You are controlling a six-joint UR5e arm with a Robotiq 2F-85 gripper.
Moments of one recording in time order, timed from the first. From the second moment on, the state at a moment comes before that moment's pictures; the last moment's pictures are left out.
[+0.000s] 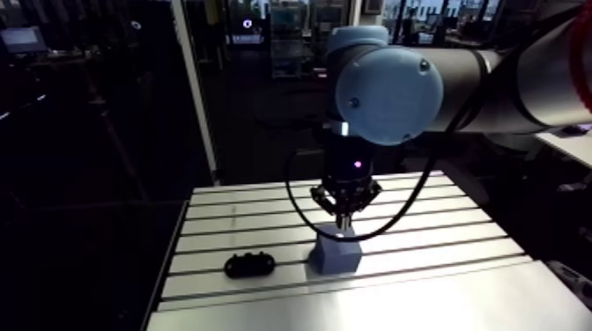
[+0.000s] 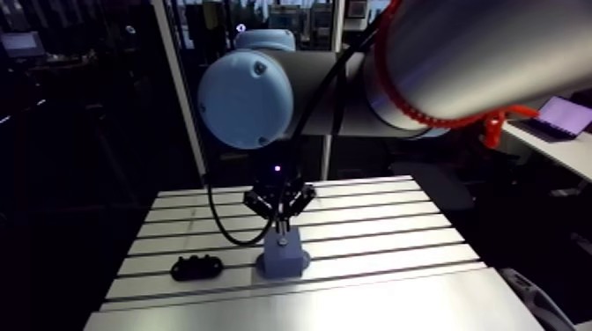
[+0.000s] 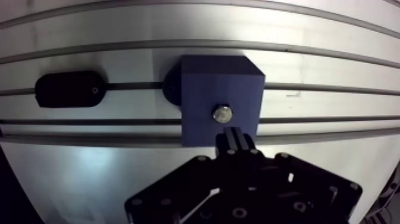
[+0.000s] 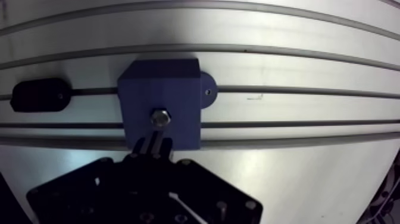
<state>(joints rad) -0.15 -1.43 2.00 -2.03 -1.63 -1.74</state>
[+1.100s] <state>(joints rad) -0.16 -1.40 2.01 -2.07 -1.61 -1.79</state>
